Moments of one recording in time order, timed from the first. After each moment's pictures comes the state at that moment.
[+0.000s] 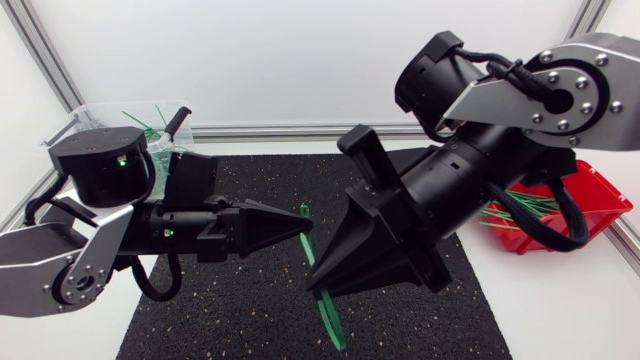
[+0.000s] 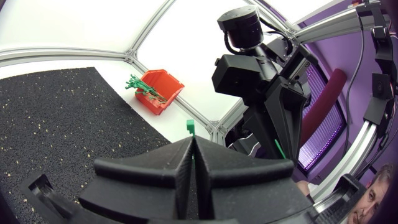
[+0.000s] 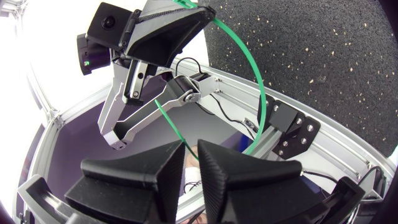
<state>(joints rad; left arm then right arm) -0.48 1.31 0.55 0.52 0.97 -0.48 0.64 1.41 1.17 -0.98 -1.11 0.83</state>
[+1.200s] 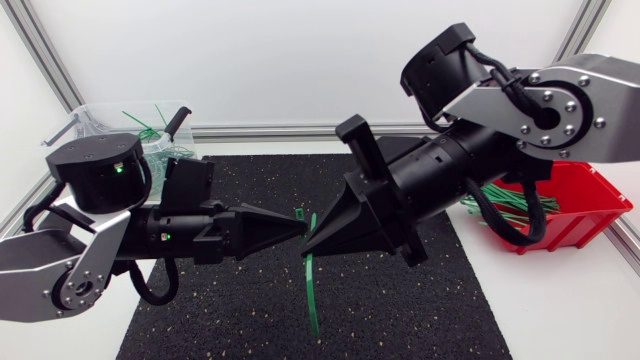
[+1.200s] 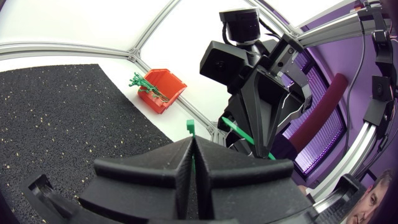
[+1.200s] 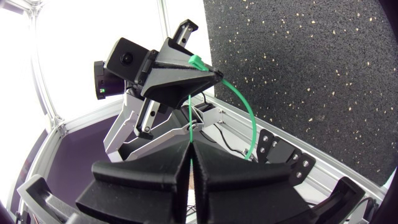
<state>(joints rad) -0.47 1.30 0.52 0.54 0.97 -0.50 0.59 1.42 1.11 -0.72 -1.04 0.92</state>
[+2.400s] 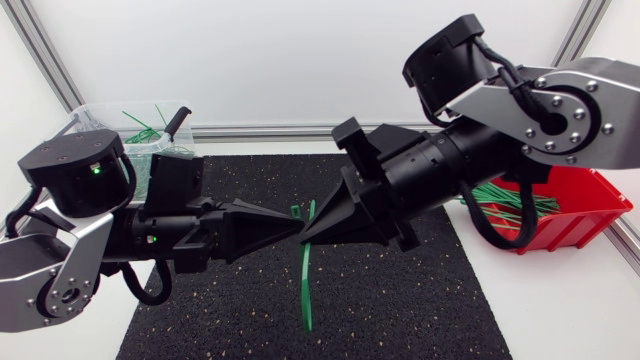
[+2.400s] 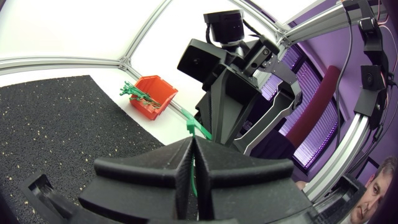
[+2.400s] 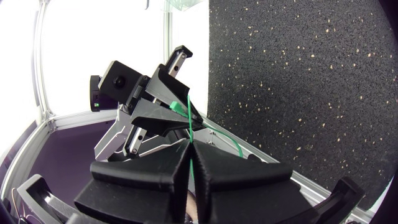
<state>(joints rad) -0.46 1.24 0.50 0.58 1.00 -0.50 0.61 1.40 1.10 -0.63 -0.92 0.85</state>
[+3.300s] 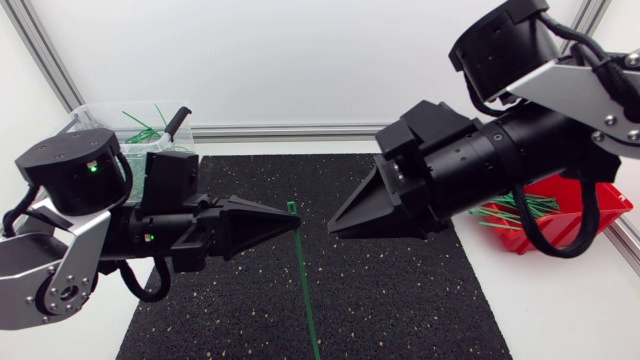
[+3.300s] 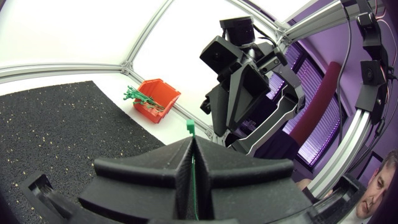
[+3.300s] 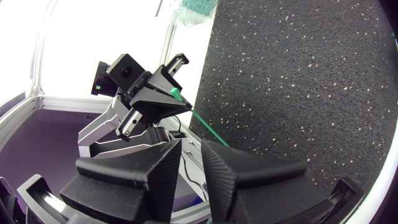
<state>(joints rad) -0.44 1.24 0.50 0.58 1.00 -0.45 0.55 1.27 1.09 -0.76 -0.80 0.60</state>
